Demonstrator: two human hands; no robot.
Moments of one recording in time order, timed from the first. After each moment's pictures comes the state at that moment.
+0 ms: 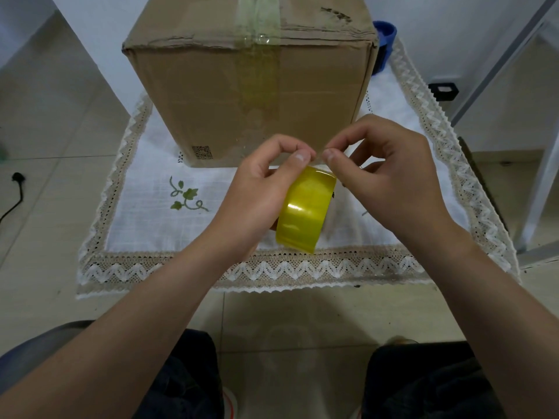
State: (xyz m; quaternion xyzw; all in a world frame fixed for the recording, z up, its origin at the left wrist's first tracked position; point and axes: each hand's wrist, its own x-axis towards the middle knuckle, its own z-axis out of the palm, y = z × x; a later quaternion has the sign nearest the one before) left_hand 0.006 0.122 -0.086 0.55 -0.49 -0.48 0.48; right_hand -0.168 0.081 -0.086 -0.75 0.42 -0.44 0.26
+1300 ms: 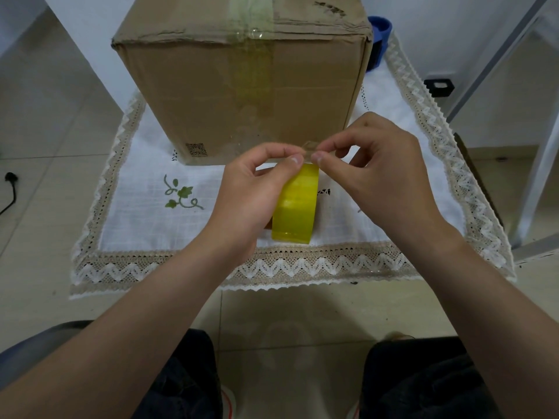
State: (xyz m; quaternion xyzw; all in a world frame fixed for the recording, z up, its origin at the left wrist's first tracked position) left_hand -0.001 0.123 -0.086 0.59 -0.39 -0.51 0.49; right_hand -0.167 0.077 -0.093 -0.74 0.50 -0.40 0.22
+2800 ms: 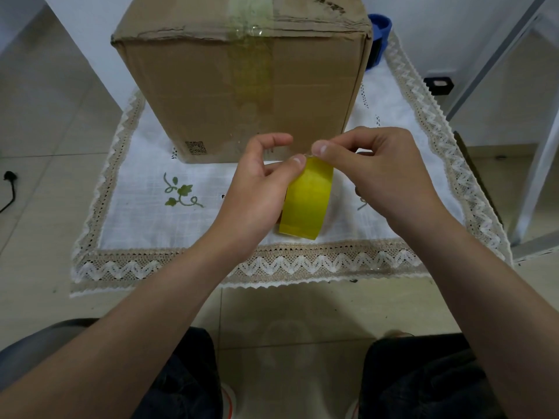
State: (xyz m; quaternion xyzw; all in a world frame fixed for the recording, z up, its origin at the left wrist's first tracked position) left_hand -0.003 0.123 -0.090 0.58 -0.43 -0.51 0.47; right_hand -0.164 0.080 -0.083 -0.63 0.52 -0.40 0.42
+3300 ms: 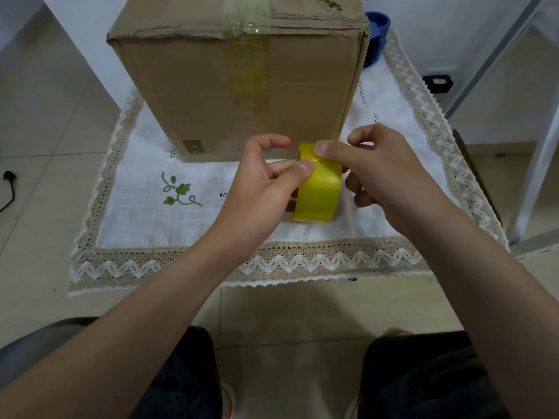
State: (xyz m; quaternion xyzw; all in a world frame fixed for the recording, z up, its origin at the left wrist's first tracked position) left_hand -0.005 0.124 -0.095 0.54 -0.45 -0.52 0.49; right_hand -0.167 0.076 -0.080 -0.51 0.59 -0.36 0.52
